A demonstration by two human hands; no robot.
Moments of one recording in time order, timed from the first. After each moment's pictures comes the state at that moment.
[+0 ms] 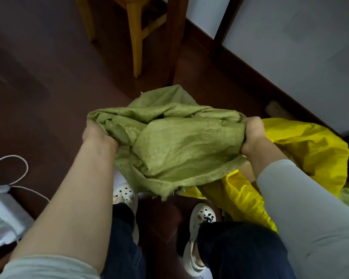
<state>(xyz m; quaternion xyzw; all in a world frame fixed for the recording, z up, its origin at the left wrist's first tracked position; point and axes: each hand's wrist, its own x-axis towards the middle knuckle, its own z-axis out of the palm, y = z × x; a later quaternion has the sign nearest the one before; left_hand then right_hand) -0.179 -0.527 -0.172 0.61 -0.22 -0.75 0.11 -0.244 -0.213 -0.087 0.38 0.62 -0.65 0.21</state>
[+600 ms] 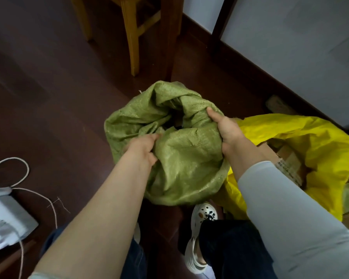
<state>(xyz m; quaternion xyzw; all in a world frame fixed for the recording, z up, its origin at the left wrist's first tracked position) -0.172 -0.416 -0.118 0.56 -0.38 -0.71 -0.19 -0.232 -0.249 -0.095 0.32 0.62 -0.67 0.27</state>
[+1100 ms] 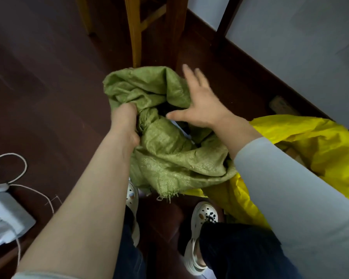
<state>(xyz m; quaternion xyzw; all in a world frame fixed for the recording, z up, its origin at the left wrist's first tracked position) -0.195 -0.450 -0.086 0.48 -0.42 -0.77 -0.04 -0.264 -0.303 -0.068 -0.17 0.93 -0.24 0.23</state>
